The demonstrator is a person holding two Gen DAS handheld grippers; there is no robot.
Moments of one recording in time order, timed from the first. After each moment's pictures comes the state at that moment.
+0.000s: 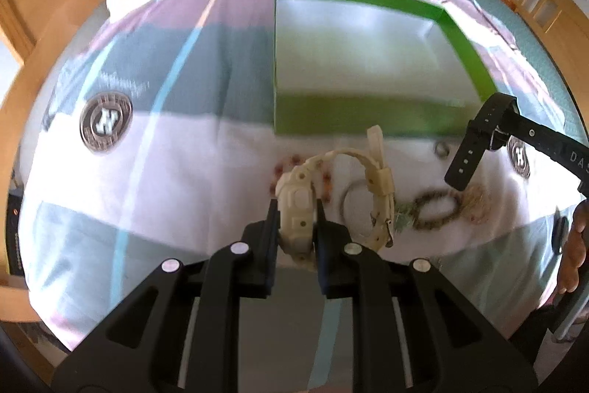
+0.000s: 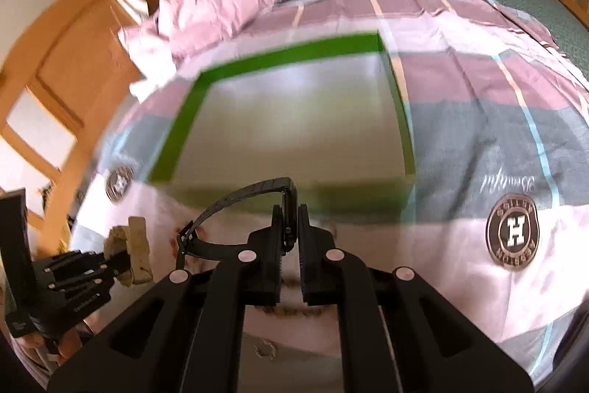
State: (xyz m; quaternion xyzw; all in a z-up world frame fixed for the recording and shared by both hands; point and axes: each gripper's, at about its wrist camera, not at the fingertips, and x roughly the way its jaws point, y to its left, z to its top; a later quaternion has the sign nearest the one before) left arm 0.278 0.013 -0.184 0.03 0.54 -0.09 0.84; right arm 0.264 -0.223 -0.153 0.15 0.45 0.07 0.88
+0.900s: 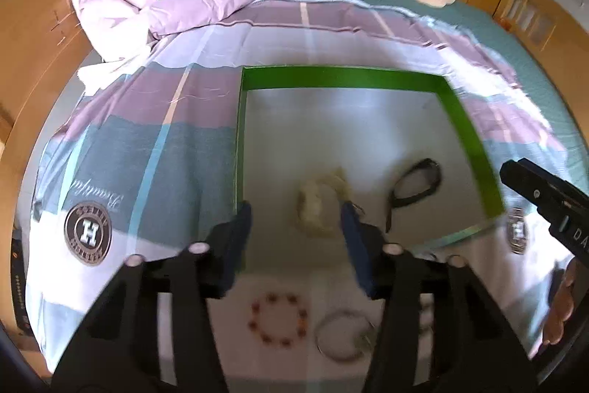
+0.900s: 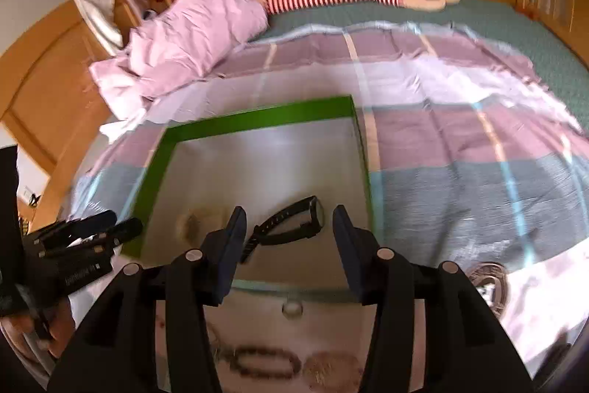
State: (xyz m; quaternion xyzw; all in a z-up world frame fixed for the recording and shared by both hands) left arm 0.358 -0.026 -0.155 0.03 0.49 -0.11 0.87; right arm 0.286 -0.237 -0.129 0.11 0.42 0.02 0.90
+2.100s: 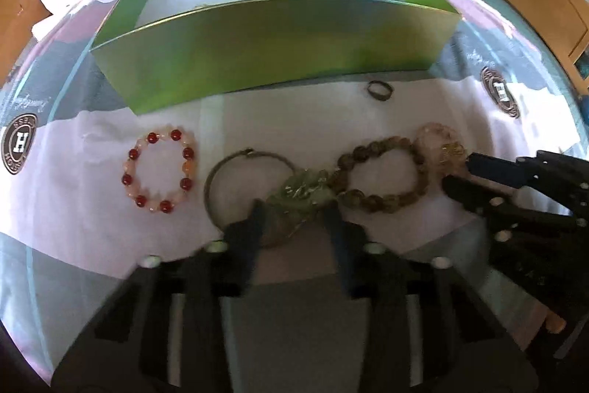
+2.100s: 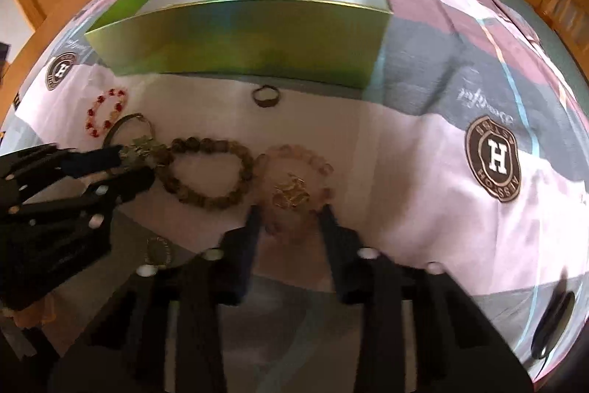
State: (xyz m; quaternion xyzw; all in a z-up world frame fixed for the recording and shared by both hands) left arm 0.245 -0.074 -0.263 0.08 0.52 -0.18 0.83; right arm 0.208 -0.210 -0.248 0.00 0.54 0.05 0.84
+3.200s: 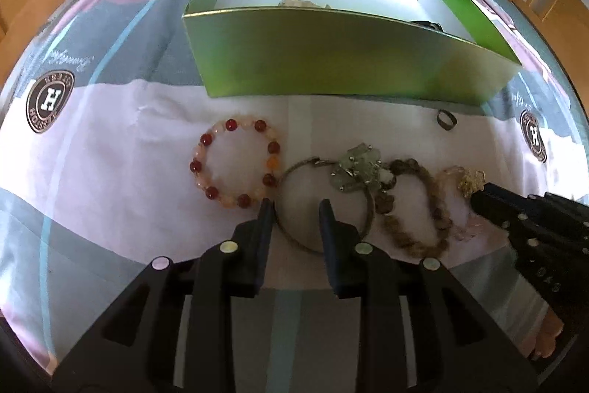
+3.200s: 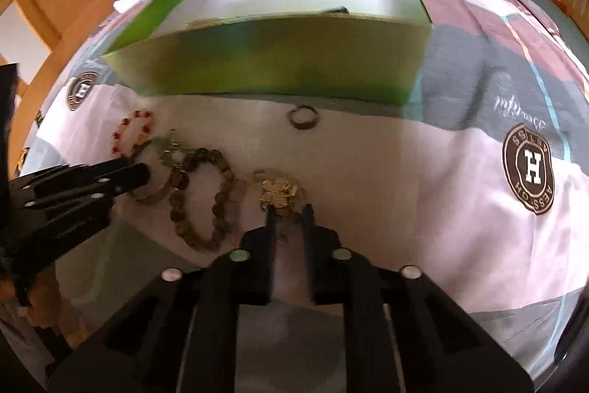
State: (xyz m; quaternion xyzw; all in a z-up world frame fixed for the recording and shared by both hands) left arm 0.268 -0.032 -0.260 0.03 0.54 -0.11 0.83; right arm 0.218 -0.204 -0.240 0.05 0.52 0.09 0.85
